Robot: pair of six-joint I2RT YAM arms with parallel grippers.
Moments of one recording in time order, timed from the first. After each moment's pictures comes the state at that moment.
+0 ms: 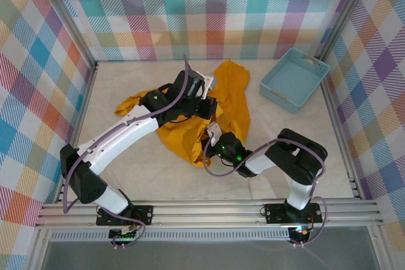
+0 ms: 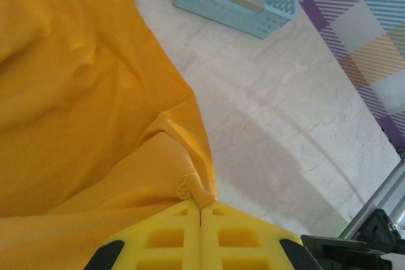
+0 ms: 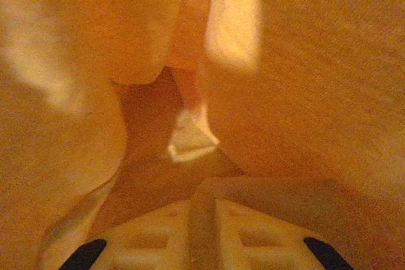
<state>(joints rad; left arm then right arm) -0.78 1.54 1.55 -0.73 0.11 -0.40 0.90 1.80 0.54 0.92 0.06 0.18</state>
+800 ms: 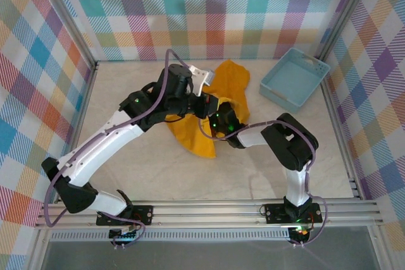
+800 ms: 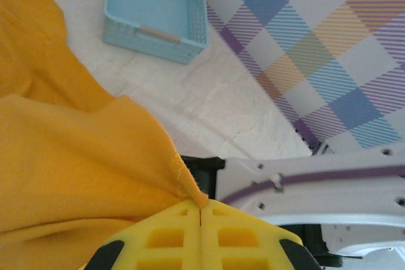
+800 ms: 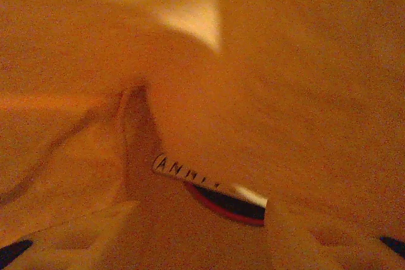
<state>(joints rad) -0.83 1.42 1.62 -0.74 0.22 -0.42 0.70 1.94 0.94 0.65 -0.09 0.40</state>
